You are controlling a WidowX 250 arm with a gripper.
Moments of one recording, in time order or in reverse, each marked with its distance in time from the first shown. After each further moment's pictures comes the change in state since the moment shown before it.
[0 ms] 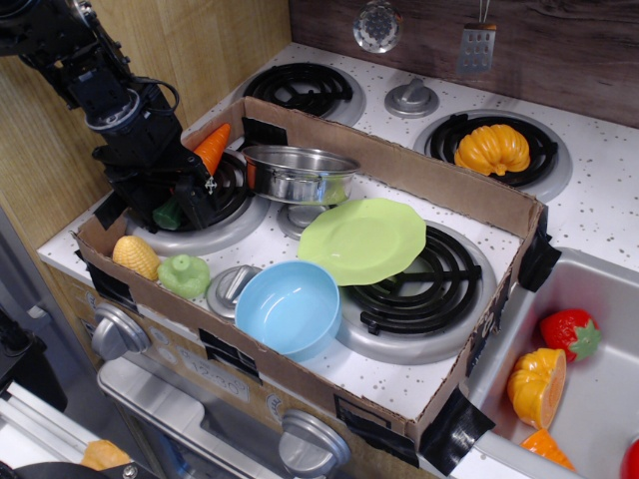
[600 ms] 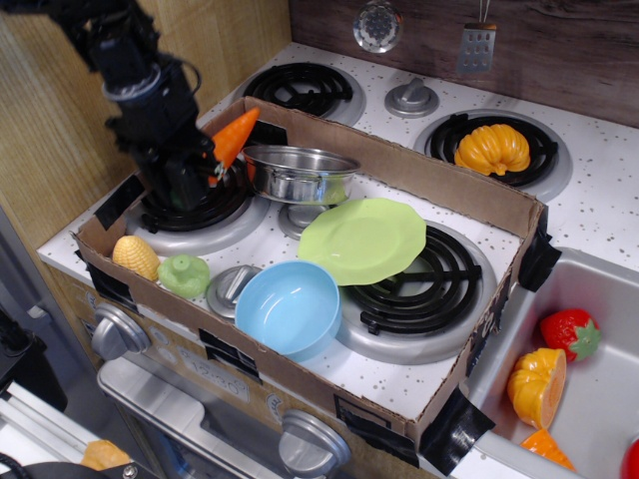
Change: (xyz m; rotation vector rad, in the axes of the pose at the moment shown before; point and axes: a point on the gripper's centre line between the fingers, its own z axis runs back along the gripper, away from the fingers) arm 0.018 -0.013 0.017 0.084 0.043 -0.138
